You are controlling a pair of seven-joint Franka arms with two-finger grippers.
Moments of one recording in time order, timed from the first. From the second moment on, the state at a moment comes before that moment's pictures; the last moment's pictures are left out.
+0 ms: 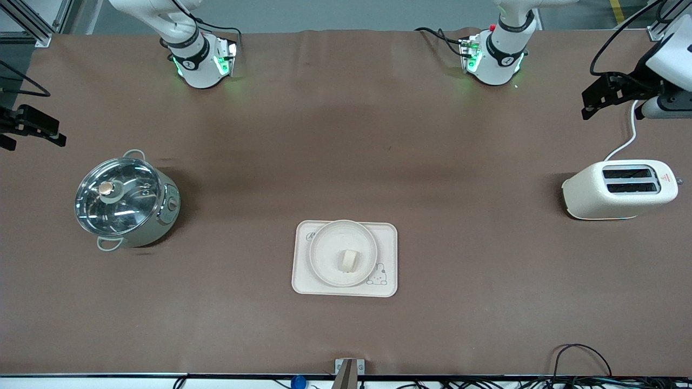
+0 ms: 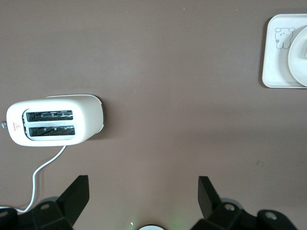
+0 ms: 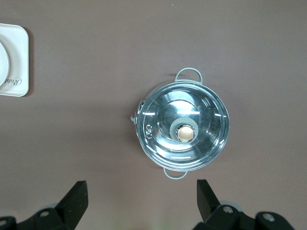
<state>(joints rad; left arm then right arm) 0.02 -0.10 -0.14 -1.57 0.02 1.48 -0.07 0.06 0.04 -0.15 -1.47 0.02 1.47 -0.16</state>
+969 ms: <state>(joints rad) 0.02 -0.07 -0.14 -1.56 0.02 1.48 -0.07 0.21 0.30 -0.12 -1.57 0.44 1.82 -0.13</state>
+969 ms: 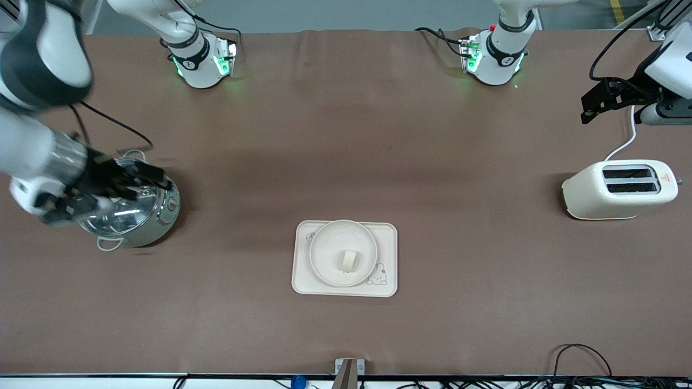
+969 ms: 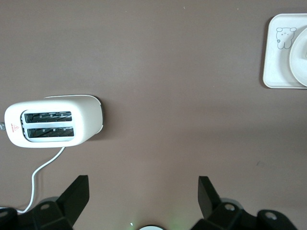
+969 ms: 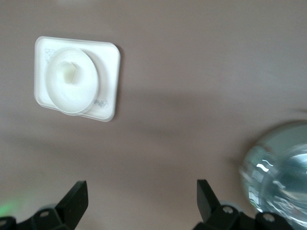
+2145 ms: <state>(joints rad) 0.02 -0.07 -0.14 -1.56 0.02 1.48 -0.07 0.56 0.88 -0.12 -1.45 0.92 2.48 -0.10</state>
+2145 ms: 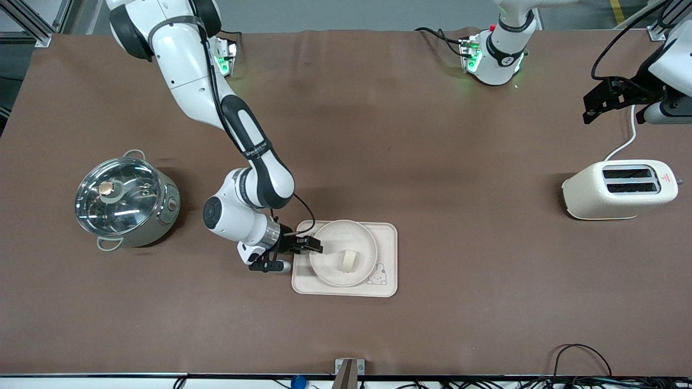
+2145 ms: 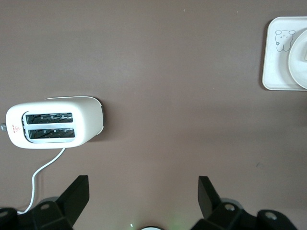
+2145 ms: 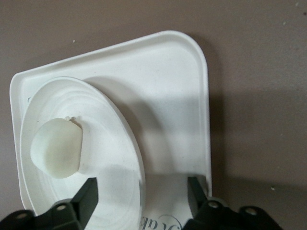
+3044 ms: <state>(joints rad) 0.02 -0.07 -0.14 -1.56 0.02 1.48 -0.07 0.57 0.73 -0.07 -1.60 0.92 2.51 -0.19</state>
